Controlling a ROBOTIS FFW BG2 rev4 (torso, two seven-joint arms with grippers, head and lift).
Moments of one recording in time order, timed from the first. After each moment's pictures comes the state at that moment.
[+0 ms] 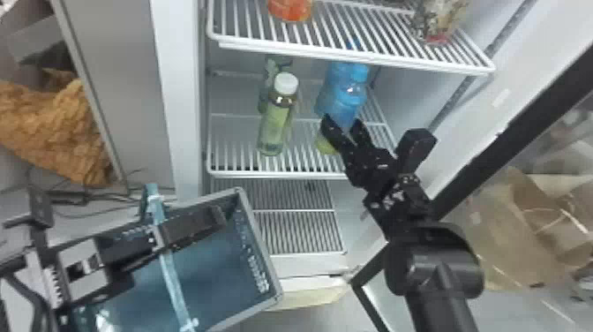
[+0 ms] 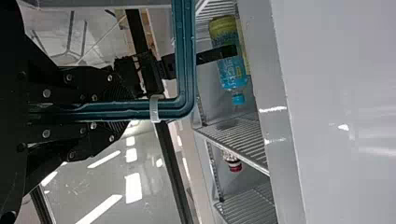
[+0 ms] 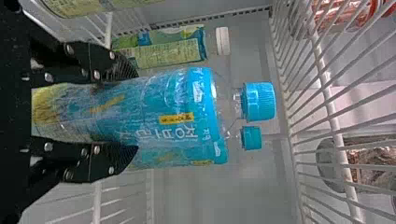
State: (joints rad) left arm 0.31 0.04 0.26 -1.99 1.23 1.33 -0.57; right arm 0.07 -0.13 -0.10 -1.60 -0.21 0.07 0.34
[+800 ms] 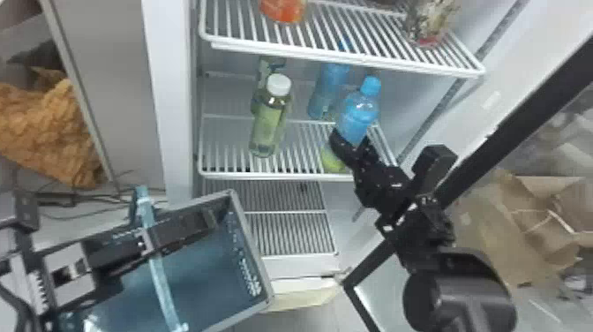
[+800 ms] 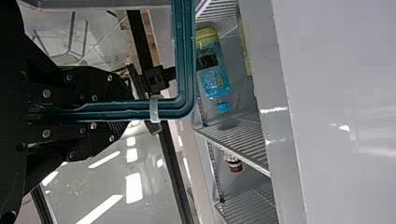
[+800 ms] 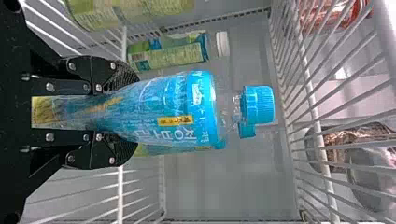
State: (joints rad) left arm 0.31 0.04 0.25 -1.99 1.24 1.33 -0.57; right arm 0.26 -0.12 -0.17 -1.88 -0.23 0.21 0.34
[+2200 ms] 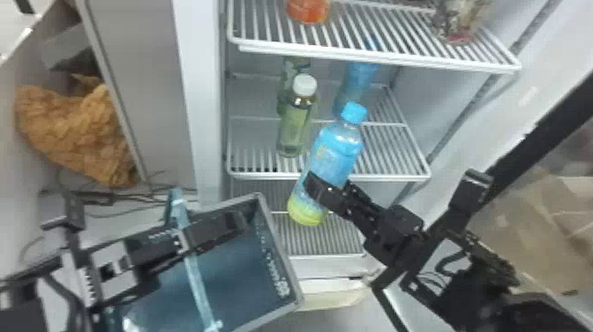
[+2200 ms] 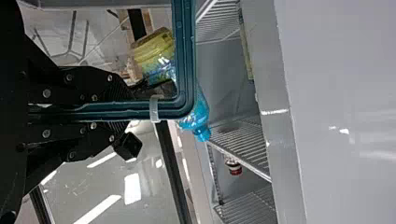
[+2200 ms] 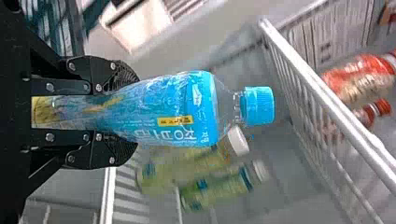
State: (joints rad) left arm 0.31 0.04 0.25 -1.98 1.23 1.33 -0.57; right arm 0.52 -0.15 -0.16 -2.30 -0.54 0.63 0.55
